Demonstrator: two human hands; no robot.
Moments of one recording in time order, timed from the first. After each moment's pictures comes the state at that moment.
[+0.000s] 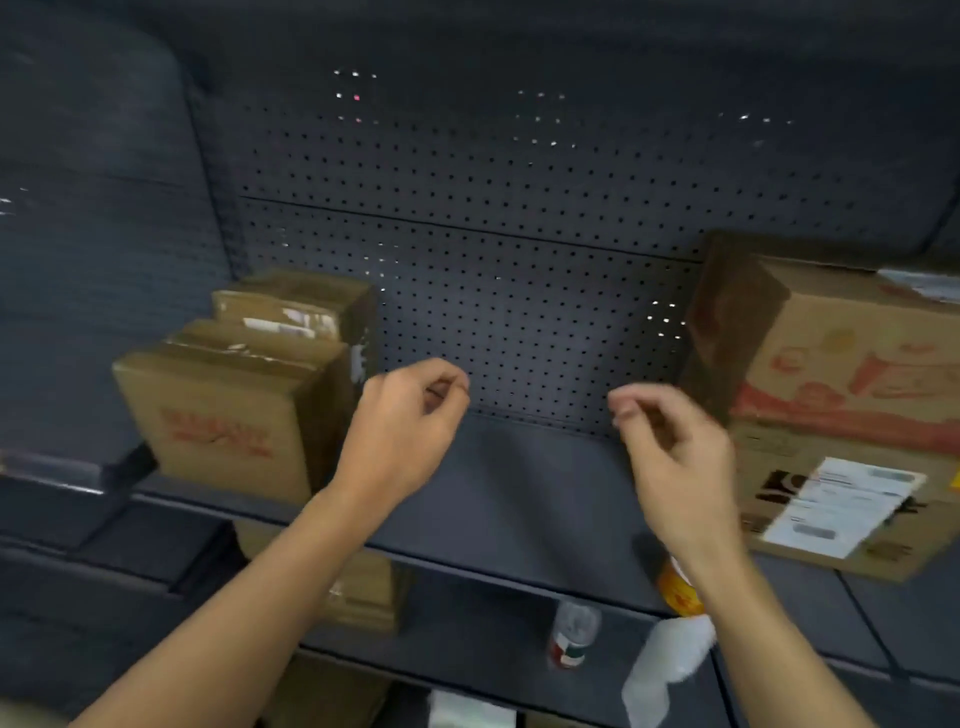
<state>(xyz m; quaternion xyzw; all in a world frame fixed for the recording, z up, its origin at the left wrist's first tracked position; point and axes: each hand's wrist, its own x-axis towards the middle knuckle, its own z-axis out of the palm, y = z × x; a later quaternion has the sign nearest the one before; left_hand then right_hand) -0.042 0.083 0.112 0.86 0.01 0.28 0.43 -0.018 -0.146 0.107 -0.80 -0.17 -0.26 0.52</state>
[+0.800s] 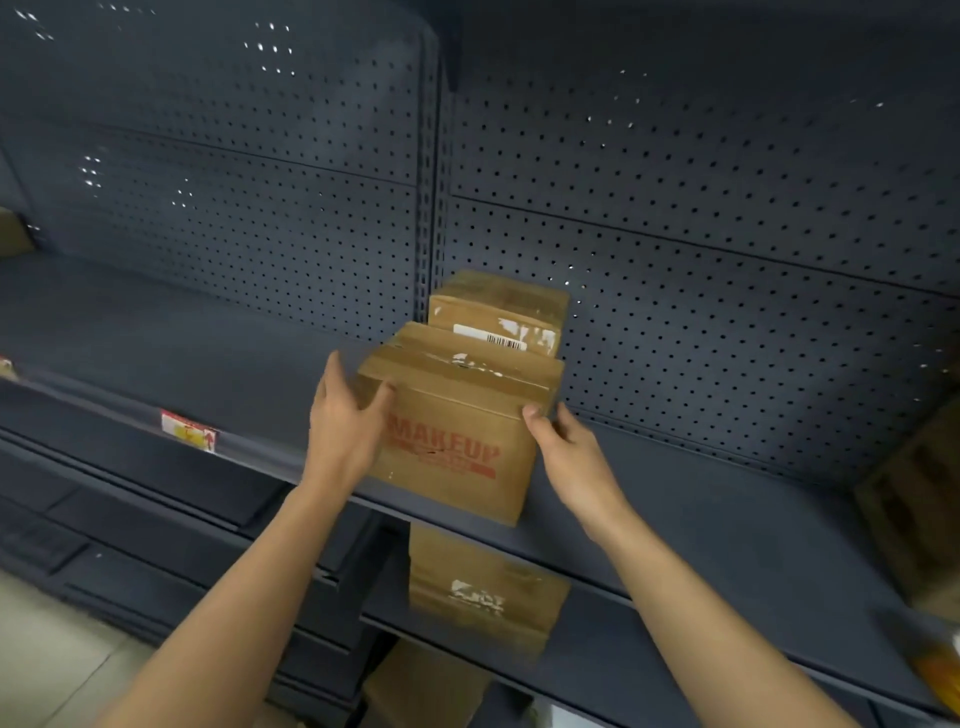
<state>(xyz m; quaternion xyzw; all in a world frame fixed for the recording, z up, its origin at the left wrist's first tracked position) -0.061 0.385 0.046 0.79 0.26 0.25 0.49 0.002 0.169 0.060 -0.80 -0.10 0.12 0.58</state>
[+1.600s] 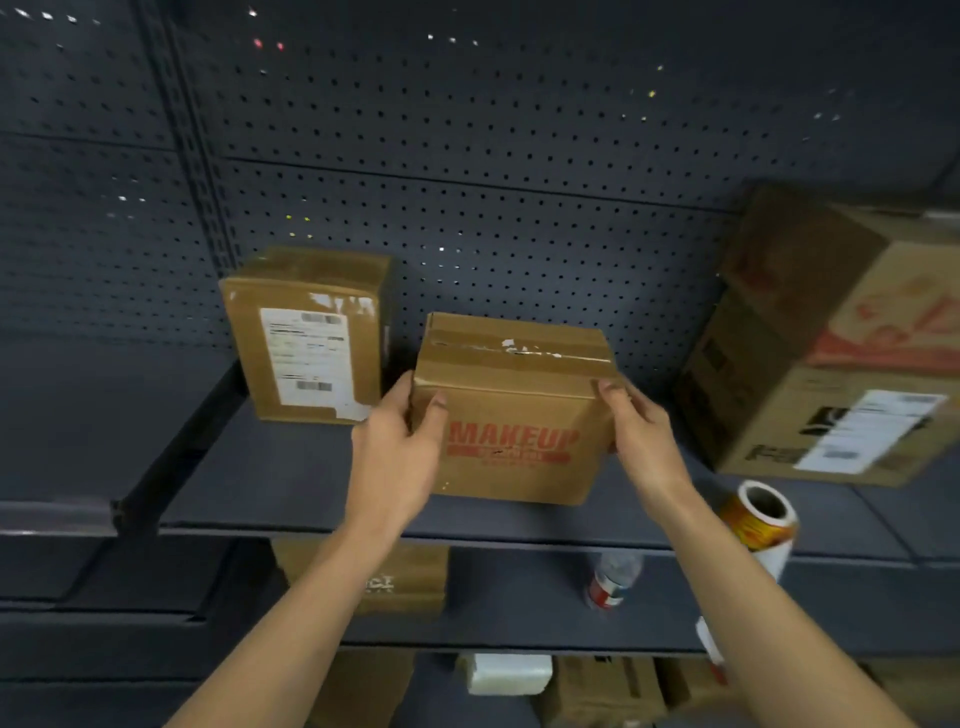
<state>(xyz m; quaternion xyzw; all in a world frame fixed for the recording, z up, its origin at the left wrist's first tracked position) -0.039 0.201 0.052 0.81 0.05 0.17 0.56 0.005 -0.023 0.059 -0.78 0.05 -0.06 0.63</state>
